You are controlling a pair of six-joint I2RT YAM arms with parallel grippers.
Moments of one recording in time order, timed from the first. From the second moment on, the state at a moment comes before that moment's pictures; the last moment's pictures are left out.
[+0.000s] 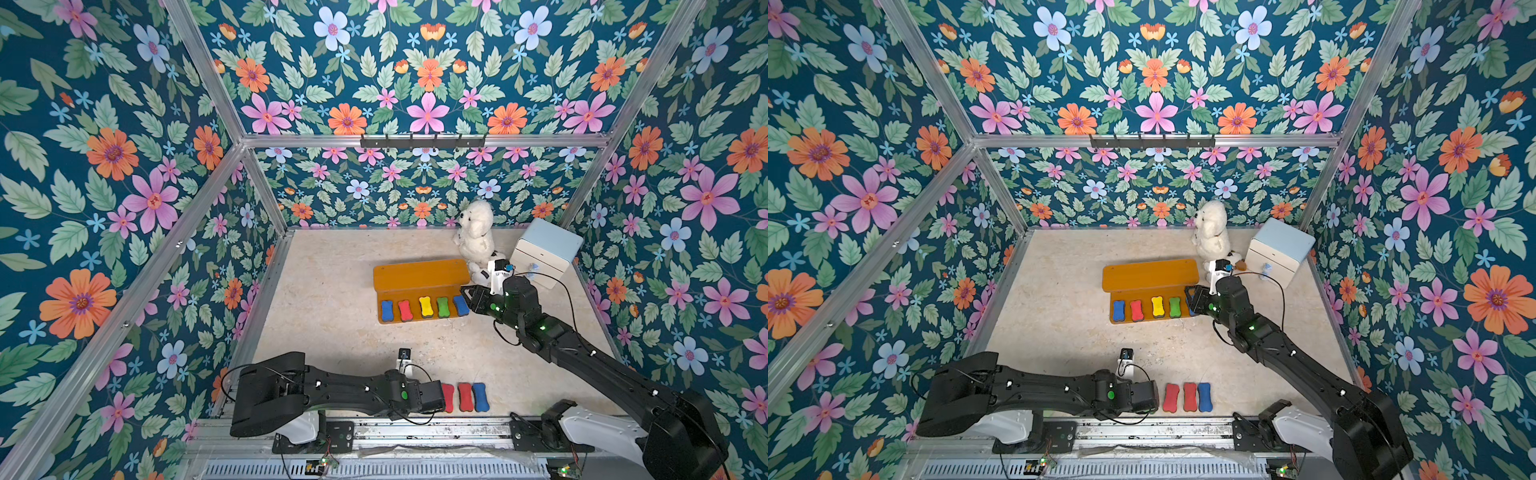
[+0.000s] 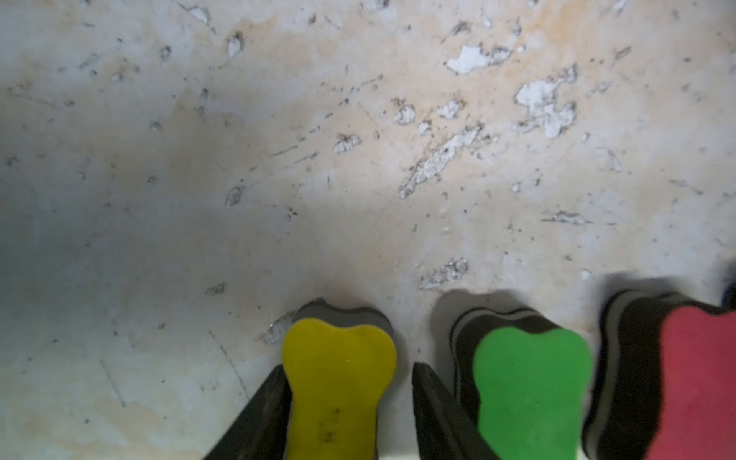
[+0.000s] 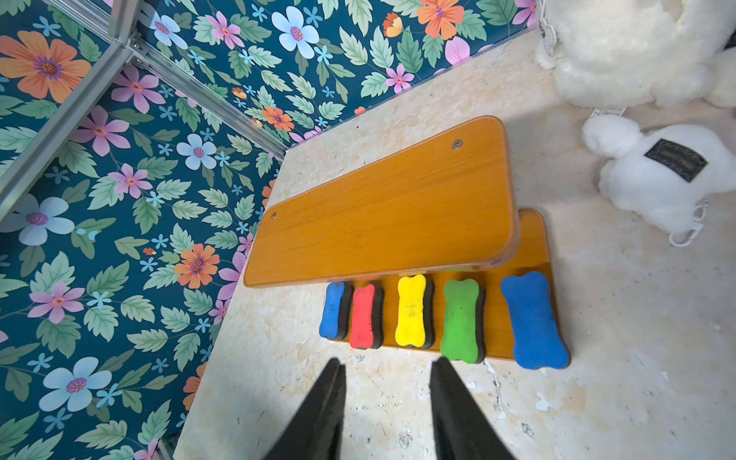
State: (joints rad) left arm -1.46 1.49 0.73 -0.67 -0.37 -1.30; right arm 0.57 1.13 0.71 0.00 -0.11 0.69
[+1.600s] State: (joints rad) left arm -0.33 1.59 1.19 -0.47 0.23 -0.51; right arm 0.37 1.68 1.27 -0.29 -0.24 0.50
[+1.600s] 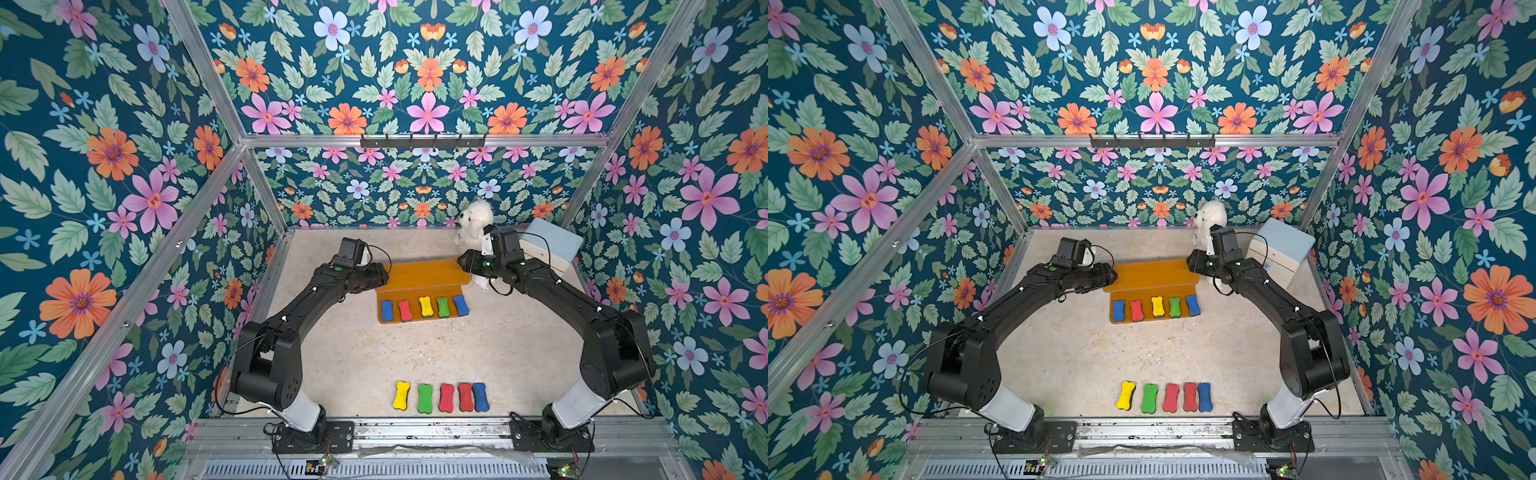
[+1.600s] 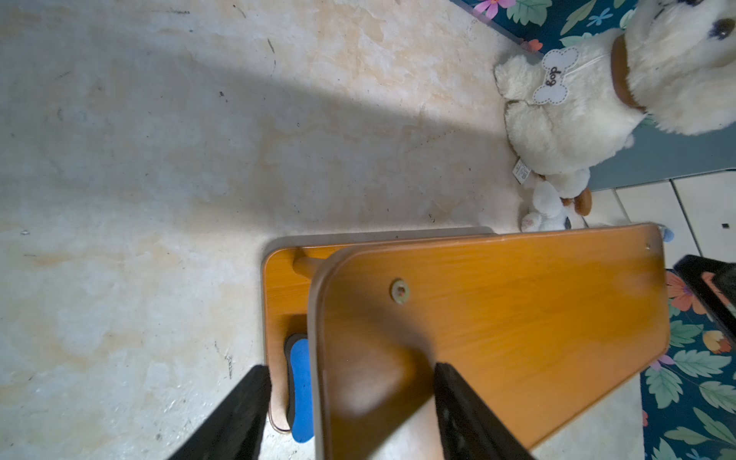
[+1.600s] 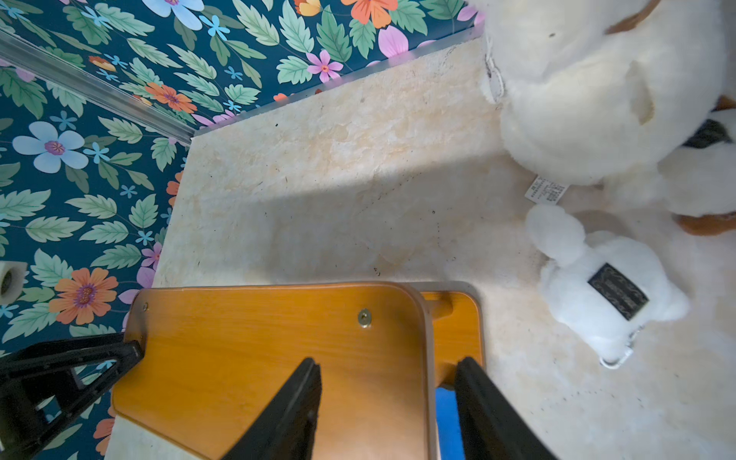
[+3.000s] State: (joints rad) left arm -0.29 1.47 1.07 -0.44 0.13 -0.52; right arm 0.45 2.05 1.76 -0.43 -0.29 0.48
